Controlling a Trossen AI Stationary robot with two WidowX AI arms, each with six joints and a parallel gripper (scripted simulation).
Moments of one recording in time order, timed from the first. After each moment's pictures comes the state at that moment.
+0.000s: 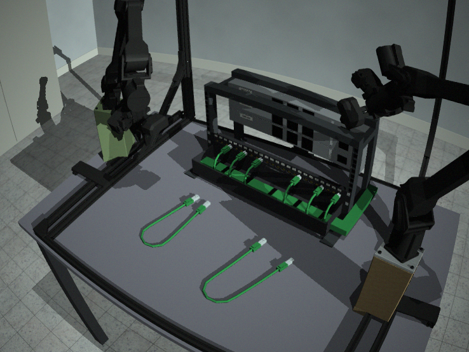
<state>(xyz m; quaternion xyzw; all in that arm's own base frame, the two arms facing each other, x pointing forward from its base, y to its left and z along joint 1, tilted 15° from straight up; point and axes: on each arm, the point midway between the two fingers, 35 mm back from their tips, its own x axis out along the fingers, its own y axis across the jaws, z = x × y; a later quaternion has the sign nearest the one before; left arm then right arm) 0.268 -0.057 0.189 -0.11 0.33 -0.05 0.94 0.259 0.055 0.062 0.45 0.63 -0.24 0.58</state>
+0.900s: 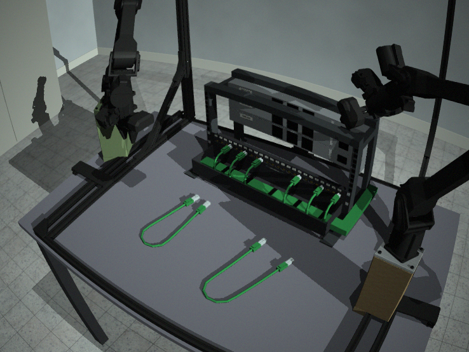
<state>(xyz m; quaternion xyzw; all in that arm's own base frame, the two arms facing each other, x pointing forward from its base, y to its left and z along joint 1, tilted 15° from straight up) 0.268 -0.057 0.189 -0.11 0.33 -0.05 0.94 0.240 0.019 0.059 0.45 0.61 -0.26 0.60</state>
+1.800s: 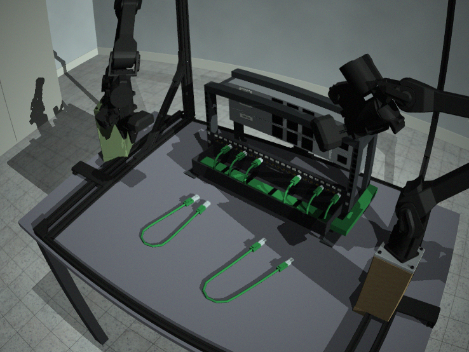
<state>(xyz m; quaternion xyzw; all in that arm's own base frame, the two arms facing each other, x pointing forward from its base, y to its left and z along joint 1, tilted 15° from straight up) 0.225 0.044 0.164 -0.11 0.33 -0.04 0.94 0.240 0.019 0.059 0.45 0.61 -0.26 0.60</state>
